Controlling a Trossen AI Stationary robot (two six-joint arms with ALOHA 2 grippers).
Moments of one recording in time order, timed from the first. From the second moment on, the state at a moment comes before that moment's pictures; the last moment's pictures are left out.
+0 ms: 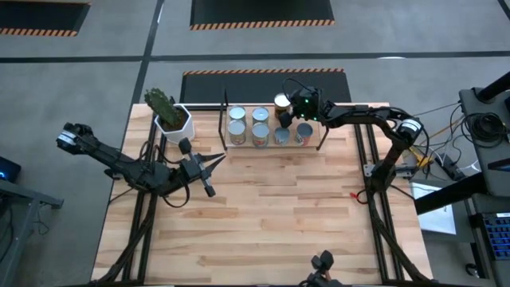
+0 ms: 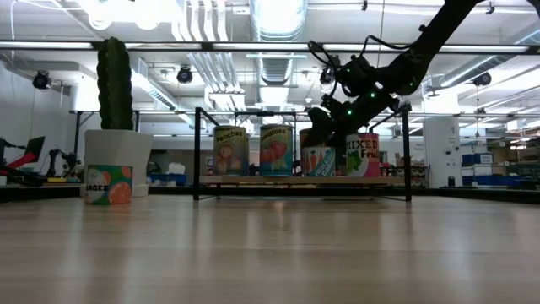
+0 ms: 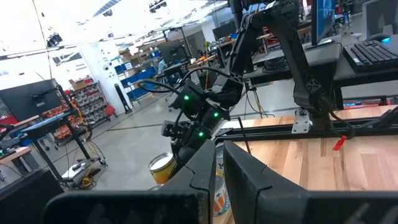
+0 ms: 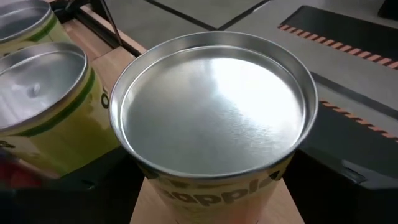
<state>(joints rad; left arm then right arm) -0.42 1.04 0.66 0.46 -0.93 0.36 -0.70 1.71 0.93 0.30 -0.06 0.10</state>
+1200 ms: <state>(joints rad) -0.42 1.04 0.66 0.66 -0.93 0.47 -0.69 1.45 1.32 -0.57 -0.06 0.10</state>
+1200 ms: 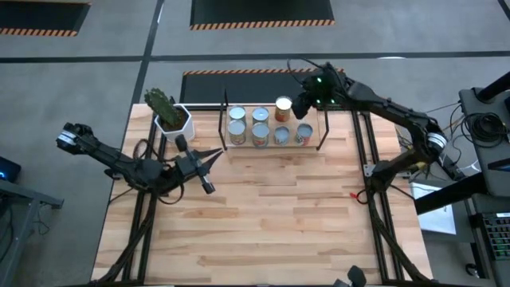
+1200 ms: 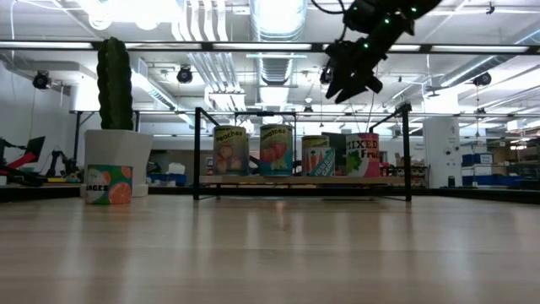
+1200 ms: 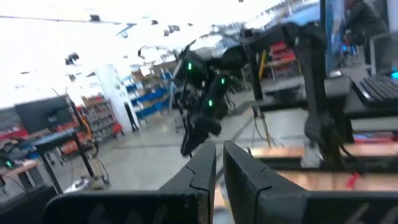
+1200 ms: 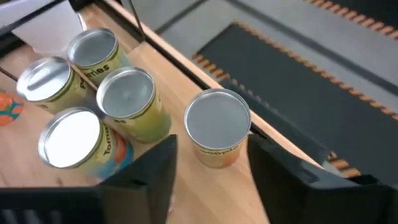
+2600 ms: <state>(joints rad) -0.42 1.04 0.66 0.67 -0.93 0.57 -0.69 1.95 1.82 -0.95 -0.05 -0.10</state>
